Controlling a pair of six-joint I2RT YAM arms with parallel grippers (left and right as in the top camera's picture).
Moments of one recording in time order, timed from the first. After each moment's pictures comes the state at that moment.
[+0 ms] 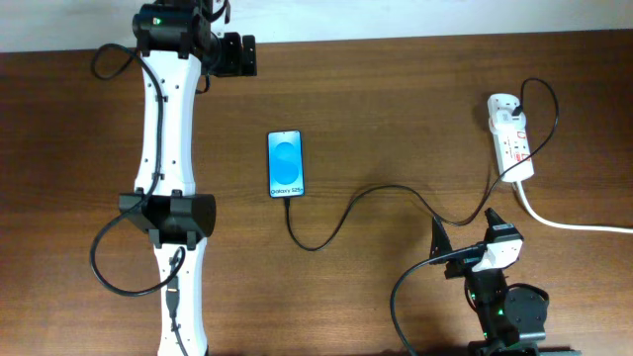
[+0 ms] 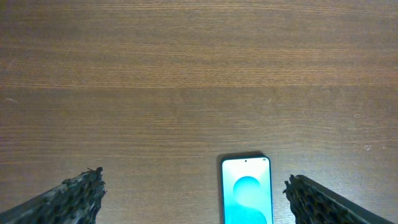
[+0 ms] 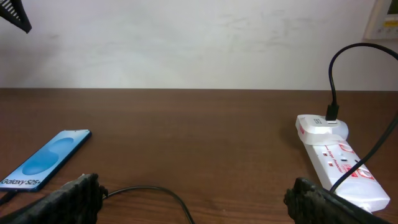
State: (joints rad) left arm -0.12 2.51 2.94 -1.50 0.04 -0.12; right arm 0.03 0.01 0.01 -0.06 -0.11 0.06
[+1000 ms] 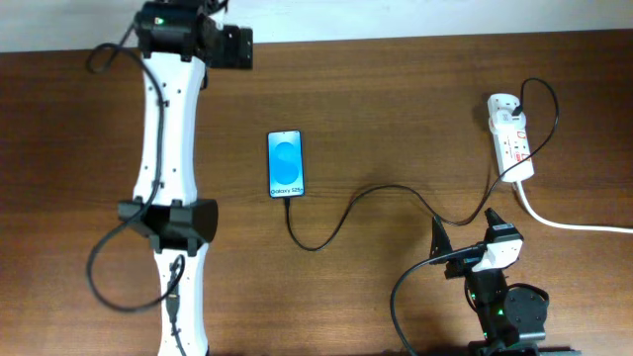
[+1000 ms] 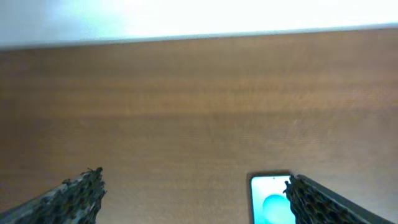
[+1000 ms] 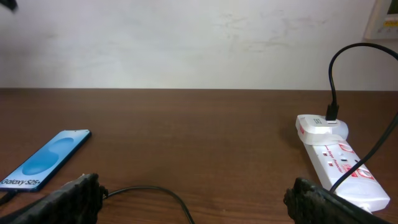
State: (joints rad) left arm -0.16 2.43 2.94 -1.46 -0.14 -0.06; right arm 0.03 0.01 0.01 -0.06 -0.11 0.06
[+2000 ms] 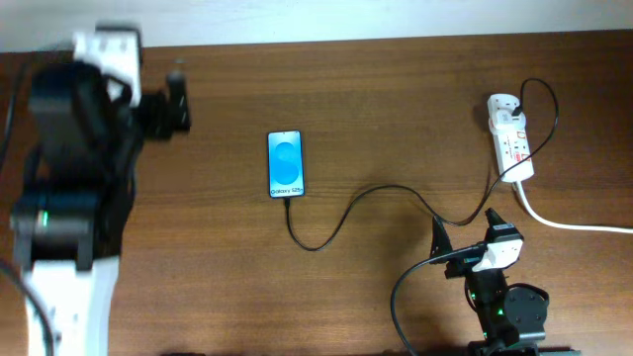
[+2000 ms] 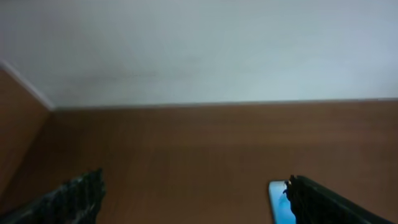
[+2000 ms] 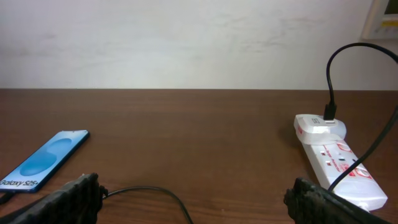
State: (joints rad) left arm -0.03 1.22 1.53 -0.76 -0.10 0.06; right arm 0.03 0.01 0.01 -0.07 -0.10 0.06
